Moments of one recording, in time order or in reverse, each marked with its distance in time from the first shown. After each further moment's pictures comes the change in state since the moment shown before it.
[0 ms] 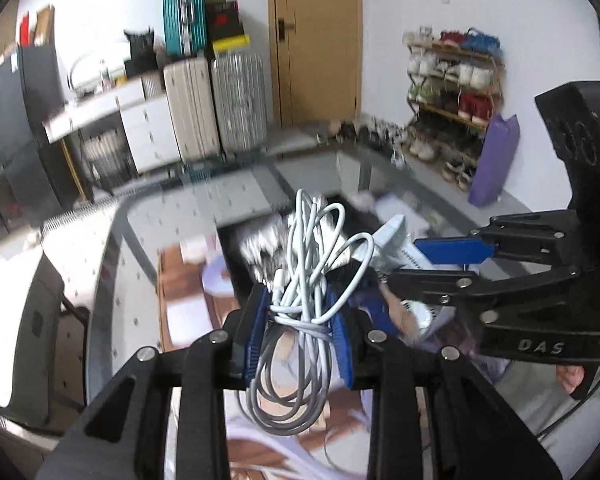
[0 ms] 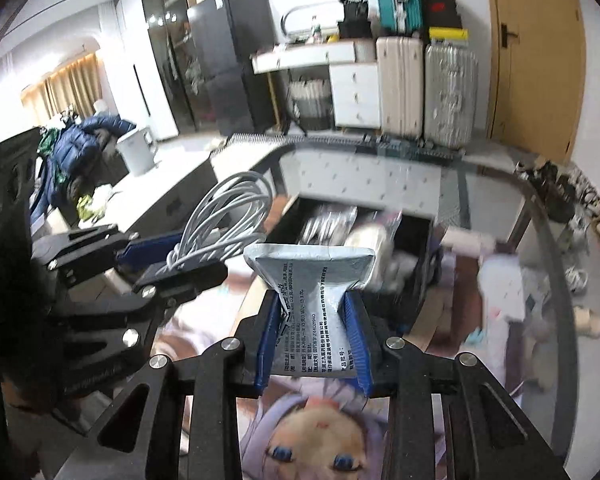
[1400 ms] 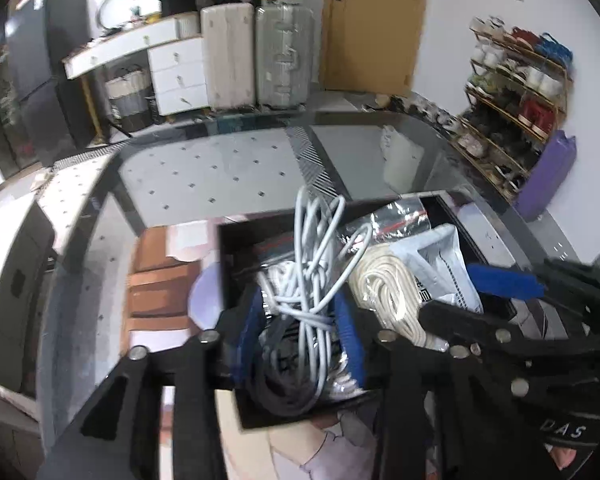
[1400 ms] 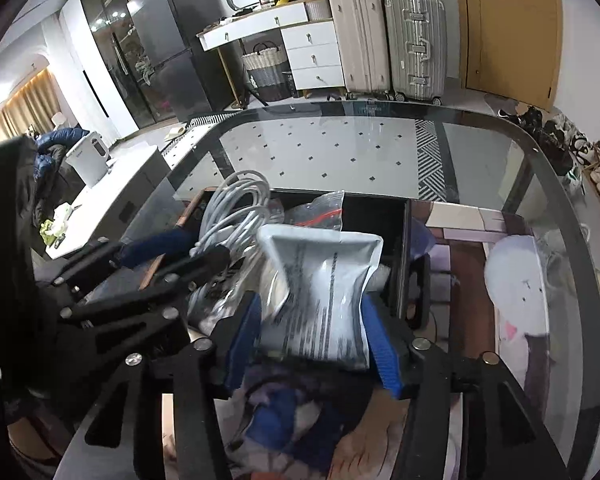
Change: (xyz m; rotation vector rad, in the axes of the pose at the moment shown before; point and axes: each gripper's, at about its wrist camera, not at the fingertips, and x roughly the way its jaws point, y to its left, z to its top) left arm 0.136 0.035 0.021 -0.184 0.154 0.108; right arm 0.113 -0.071 0.024 0.152 0.141 -0.041
